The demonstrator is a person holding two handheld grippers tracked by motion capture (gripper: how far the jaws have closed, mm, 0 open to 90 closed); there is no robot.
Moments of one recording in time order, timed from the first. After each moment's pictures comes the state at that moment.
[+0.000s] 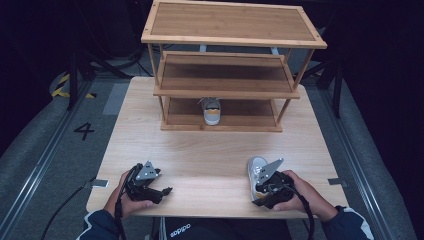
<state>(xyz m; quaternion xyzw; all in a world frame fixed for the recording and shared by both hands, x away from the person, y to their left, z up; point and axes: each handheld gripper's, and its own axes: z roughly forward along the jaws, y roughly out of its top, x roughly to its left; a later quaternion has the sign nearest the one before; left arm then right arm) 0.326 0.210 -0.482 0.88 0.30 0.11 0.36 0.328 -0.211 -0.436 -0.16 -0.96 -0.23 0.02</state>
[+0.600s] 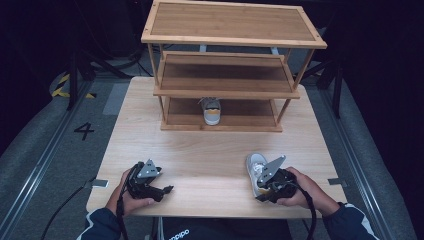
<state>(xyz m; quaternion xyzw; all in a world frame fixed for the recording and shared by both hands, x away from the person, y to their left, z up) 0.331 0.208 -0.482 0.88 0.30 0.11 0.35 0.338 -0.219 -0.434 -0.11 -0.97 -0.23 0.02</state>
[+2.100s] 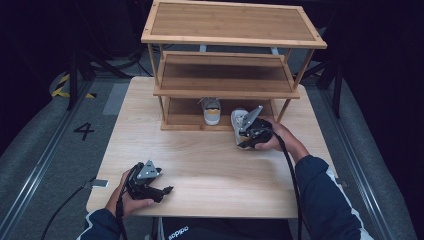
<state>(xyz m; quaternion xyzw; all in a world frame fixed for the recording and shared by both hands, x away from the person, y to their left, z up) 0.328 0.208 -0.482 0.88 0.30 0.11 0.36 0.498 -0.176 -0.421 -0.07 -0.96 -0.25 -0.06</state>
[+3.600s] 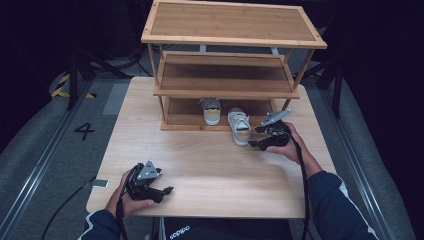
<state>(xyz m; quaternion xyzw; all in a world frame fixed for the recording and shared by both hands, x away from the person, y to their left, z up) 0.326 0.207 -0.482 0.88 0.30 0.11 0.36 0.479 -0.231 -0.429 -0.23 -0.90 -0.35 -0.12</state>
